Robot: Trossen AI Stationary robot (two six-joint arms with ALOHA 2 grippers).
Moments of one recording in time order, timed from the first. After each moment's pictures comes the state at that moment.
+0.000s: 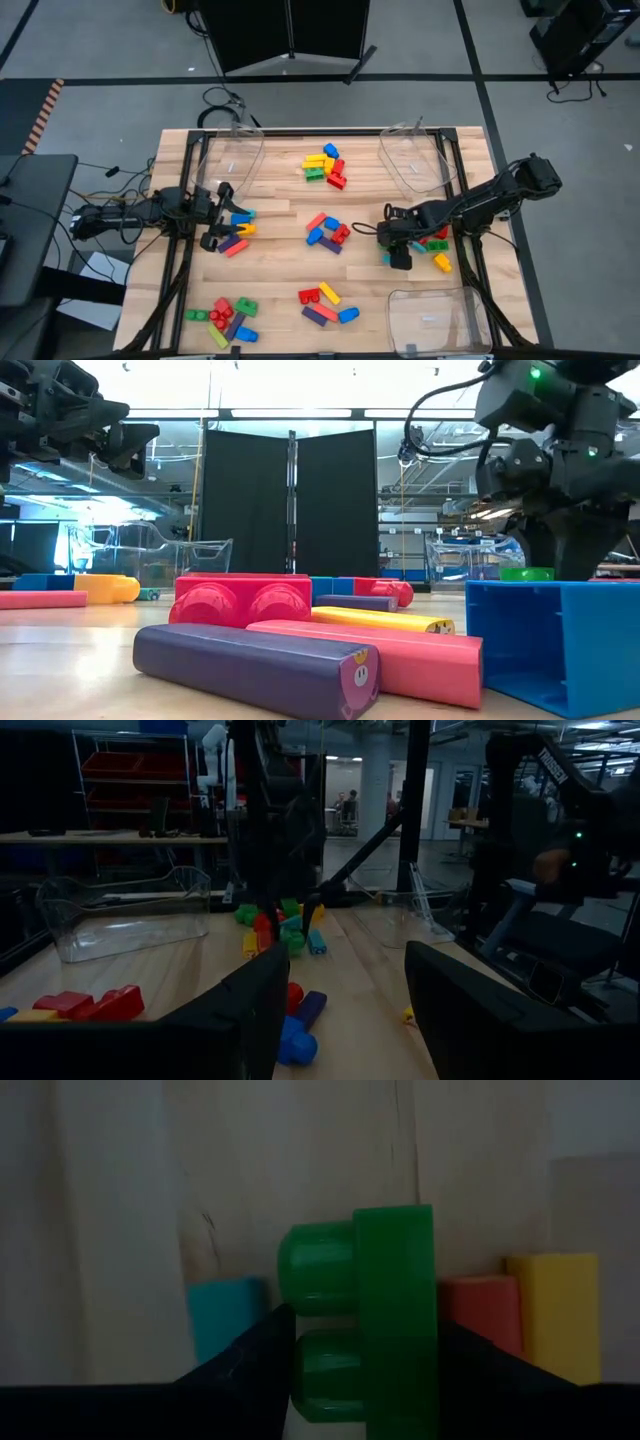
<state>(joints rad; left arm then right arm) 0.04 0.03 0.01 0.11 0.23 -0.04 0.22 1.41 0.66 -0.54 0.00 0.34</state>
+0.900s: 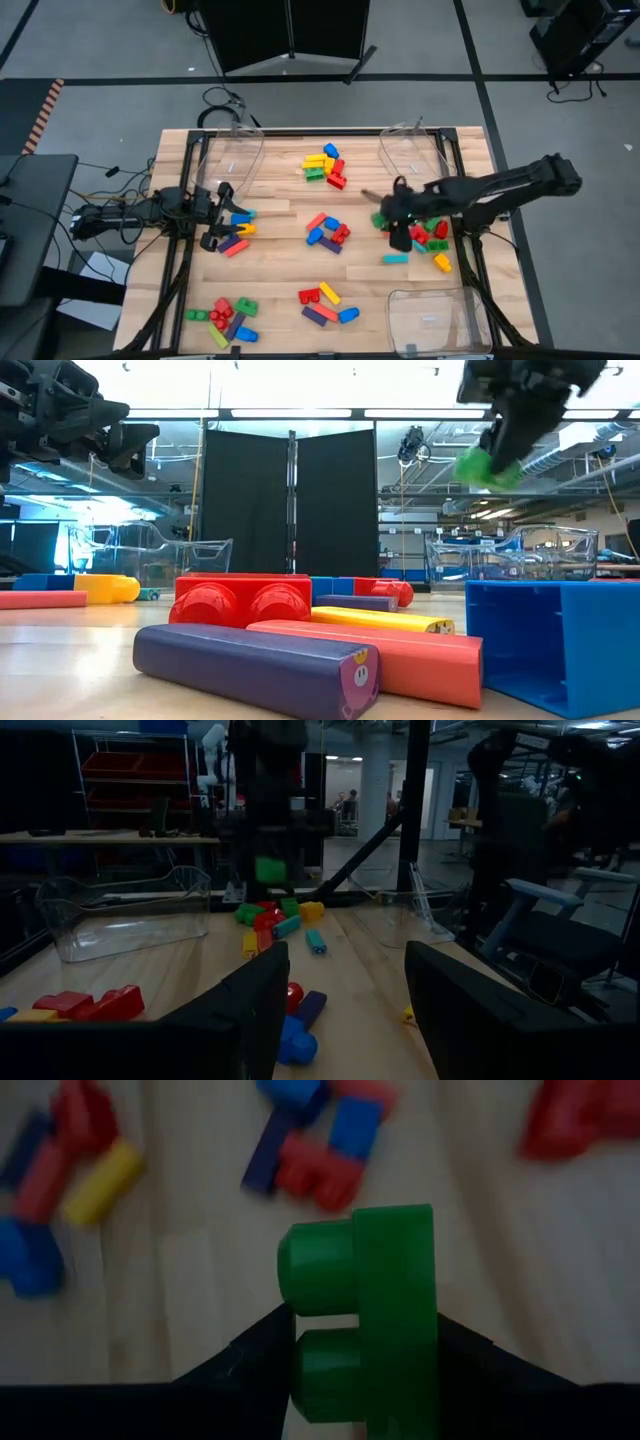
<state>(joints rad) 0.04 0.03 0.01 0.11 0.23 -0.04 0.12 1.15 0.90 -0.76 0.09 0.34</state>
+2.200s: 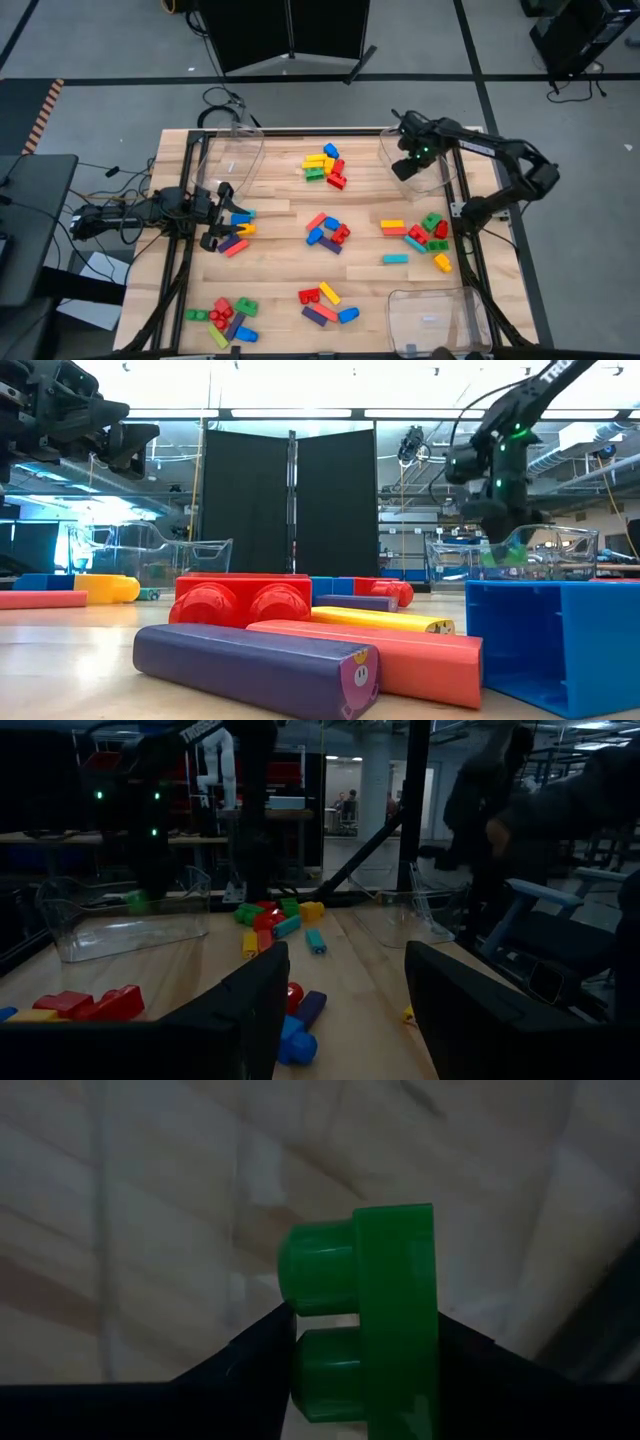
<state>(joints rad) 0.04 0.03 0.01 0.11 0.23 -0.04 -0.85 1.45 0.89 -0.91 0.03 0.19</state>
